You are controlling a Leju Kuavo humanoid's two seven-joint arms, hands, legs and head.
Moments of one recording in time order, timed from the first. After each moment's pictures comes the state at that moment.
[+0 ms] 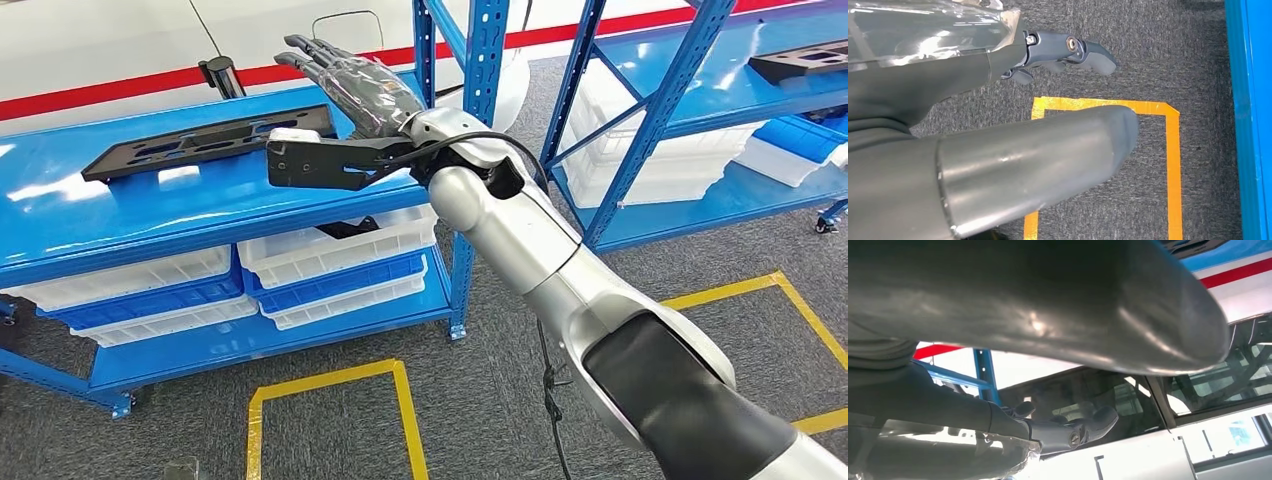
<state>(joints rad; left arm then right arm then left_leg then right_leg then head) -0.21 -0.11 0.61 -0.30 -0.43 0.13 -0.43 -1.08 0.09 0.70 -1.15 0.57 0.12 -0.06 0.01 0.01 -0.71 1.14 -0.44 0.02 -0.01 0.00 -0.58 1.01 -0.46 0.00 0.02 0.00</state>
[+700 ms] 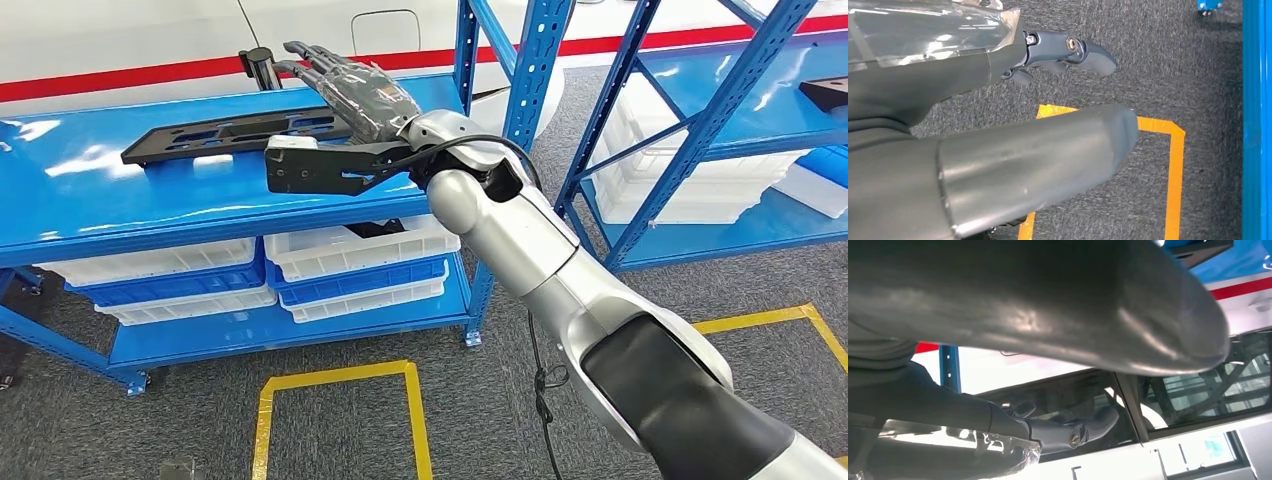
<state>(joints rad) -0.20 -0.11 0.55 -0.31 -0.38 0.15 -0.43 -1.07 0.09 0.70 -1.15 0.59 0.14 -0.06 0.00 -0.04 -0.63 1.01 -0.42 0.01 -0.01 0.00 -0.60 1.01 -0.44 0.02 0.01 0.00</state>
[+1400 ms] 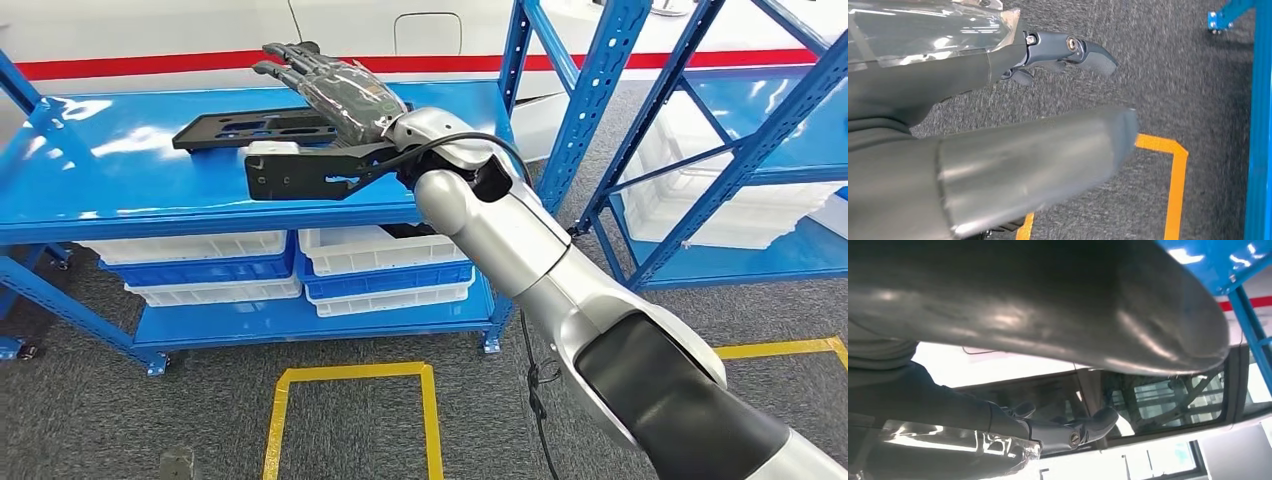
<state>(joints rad) -0.21 -0.10 0.51 -0.32 -0.37 0.16 -0.41 -1.08 0.11 0.71 -1.16 0.60 0.15 -0.05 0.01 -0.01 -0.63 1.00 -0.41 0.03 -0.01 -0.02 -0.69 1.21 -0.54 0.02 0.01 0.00</state>
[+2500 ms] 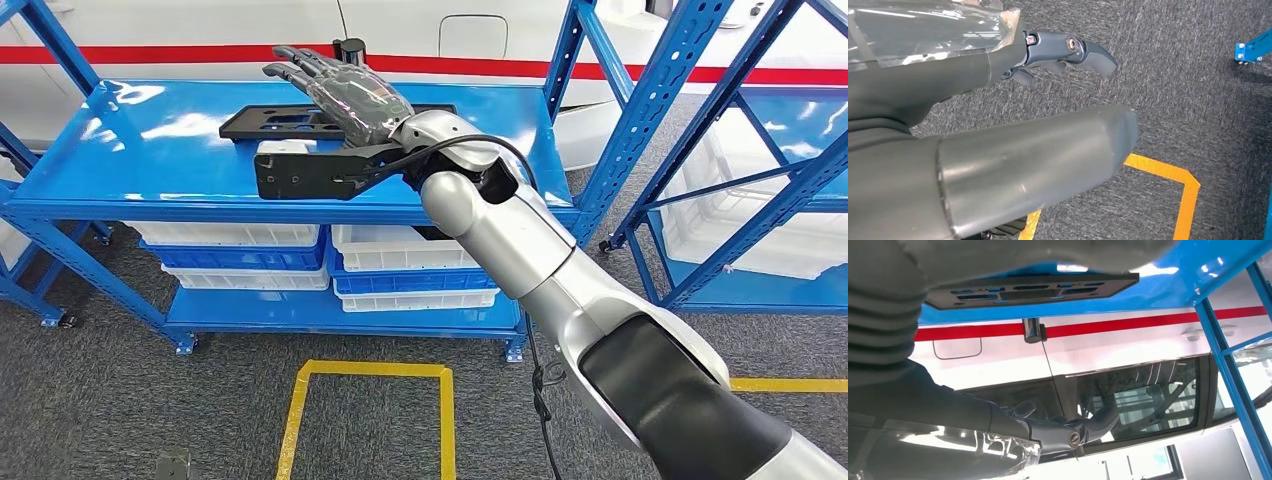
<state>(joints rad) -0.22 -0.09 0.48 -0.30 -0.33 0.18 -0.39 -1.07 0.09 0.71 -1.17 0.59 0.16 -0.05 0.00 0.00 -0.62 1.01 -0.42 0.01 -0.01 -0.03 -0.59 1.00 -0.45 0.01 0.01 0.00</state>
